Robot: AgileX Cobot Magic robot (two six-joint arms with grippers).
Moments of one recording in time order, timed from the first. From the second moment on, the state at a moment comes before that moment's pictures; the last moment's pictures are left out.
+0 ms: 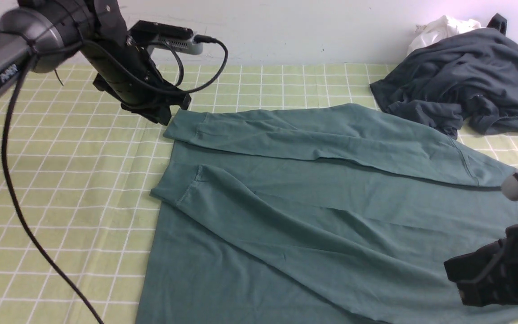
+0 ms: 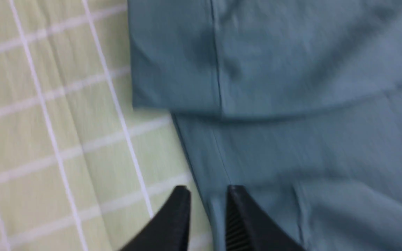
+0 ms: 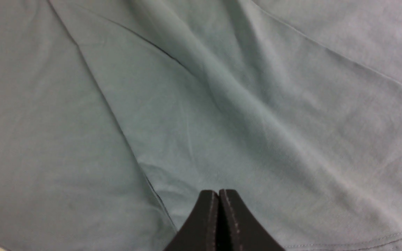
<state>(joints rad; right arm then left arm) 0.21 1.06 -0.59 0.51 0.69 -0.49 -0.15 2.20 -1.97 -0.14 0.93 0.23</state>
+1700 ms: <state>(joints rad) 0.21 1.01 -0.59 0.62 0.69 -0.66 -0.22 1.82 -1.33 -0.16 1.18 0.20</state>
